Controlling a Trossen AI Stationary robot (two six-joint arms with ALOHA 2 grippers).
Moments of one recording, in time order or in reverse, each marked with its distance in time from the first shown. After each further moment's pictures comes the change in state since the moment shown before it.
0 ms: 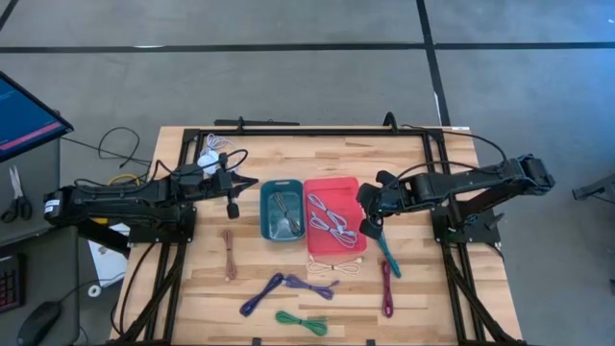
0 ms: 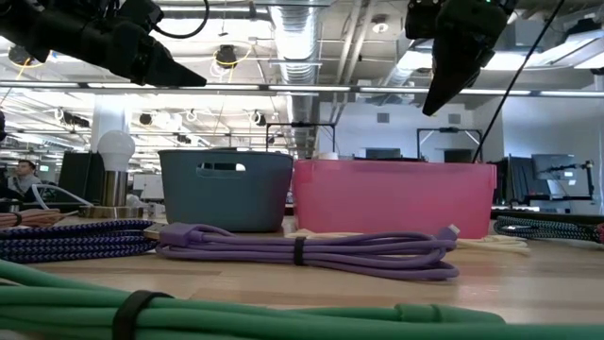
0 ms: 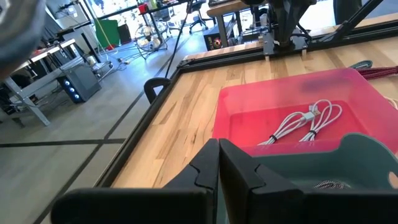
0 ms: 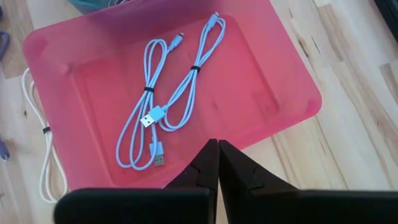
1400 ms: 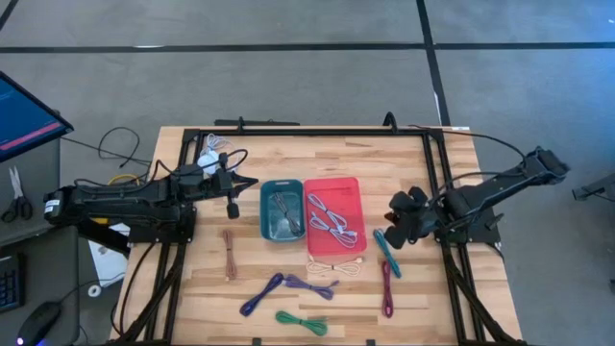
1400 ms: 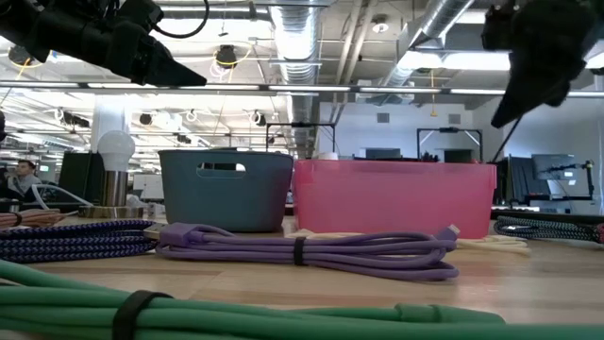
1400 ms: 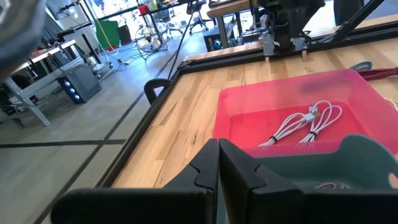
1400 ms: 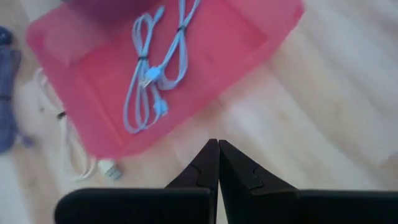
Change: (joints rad) left arm 0.000 0.000 0.000 0.004 0.000 0.000; right arm 0.277 -0.329 -0.321 -0.005 0.175 0.513
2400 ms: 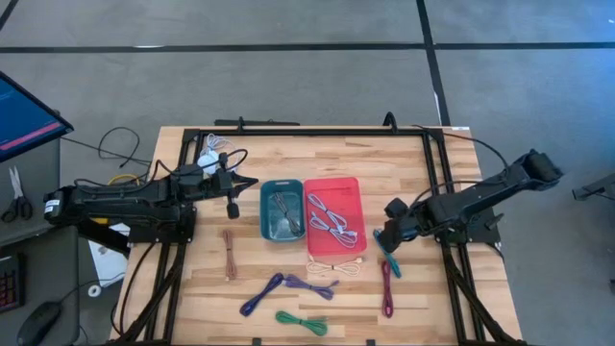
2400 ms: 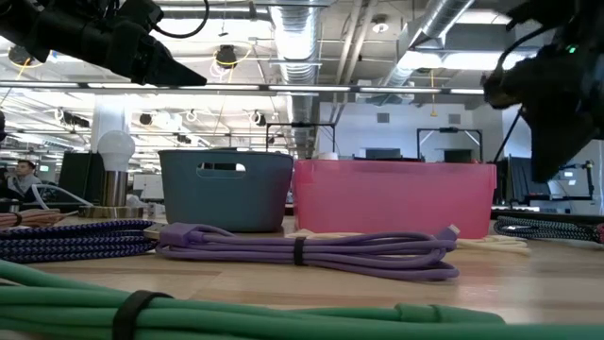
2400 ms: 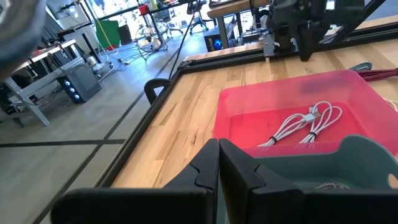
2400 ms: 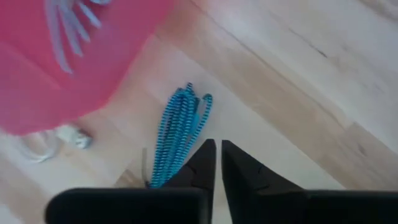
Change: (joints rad) left arm 0.000 0.000 0.000 0.000 0.000 -0.004; right arm -0.066 0.197 -0.039 -0.025 -0.257 0.307
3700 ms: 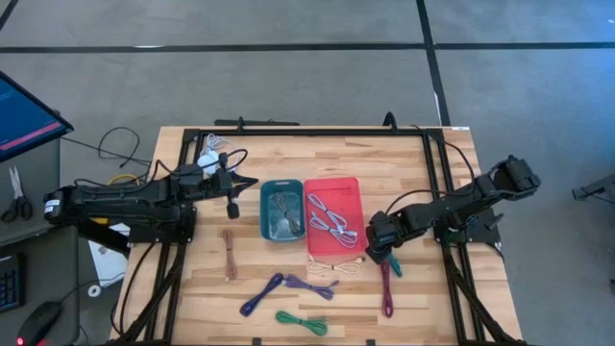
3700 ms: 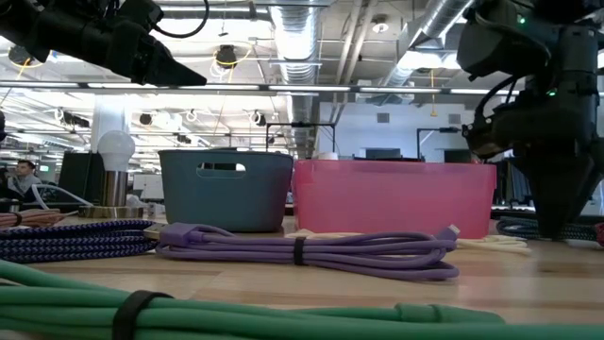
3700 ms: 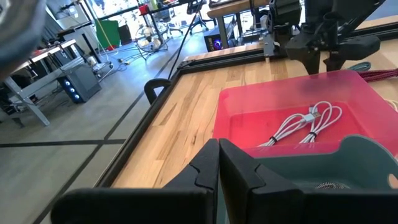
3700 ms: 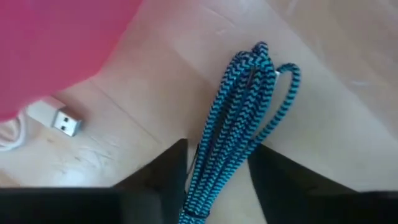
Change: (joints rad) left arm 0.000 0.000 0.000 0.000 0.000 0.000; right arm -0.044 0.332 0.003 0.235 -0.231 -0.088
